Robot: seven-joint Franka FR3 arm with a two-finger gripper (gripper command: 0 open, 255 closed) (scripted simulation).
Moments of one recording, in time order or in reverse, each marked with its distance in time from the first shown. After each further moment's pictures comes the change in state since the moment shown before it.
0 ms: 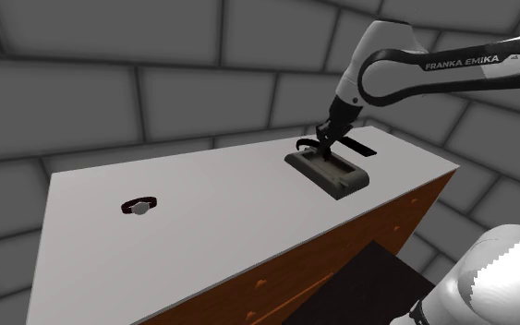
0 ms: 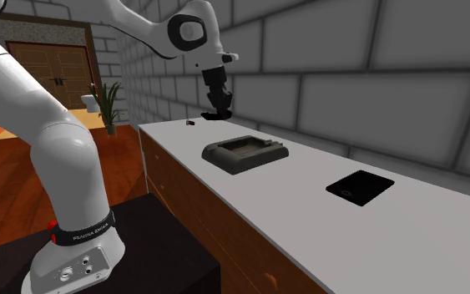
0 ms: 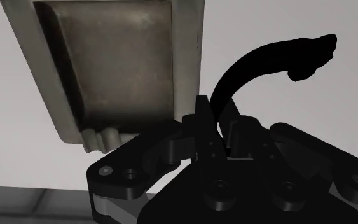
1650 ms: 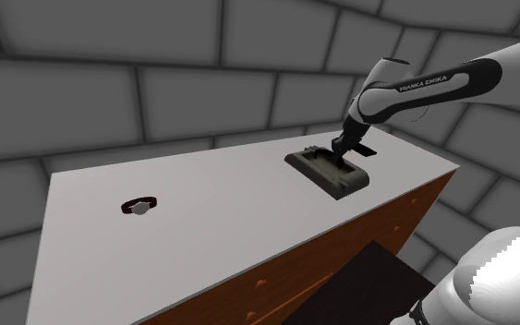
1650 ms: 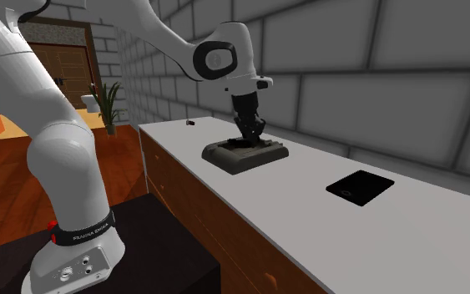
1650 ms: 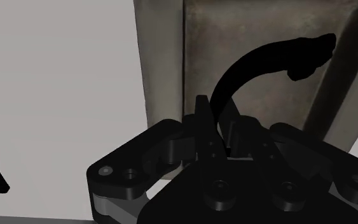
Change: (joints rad) arm -0.080 0.176 -0.209 -0.036 -0.025 0.220 -0.263
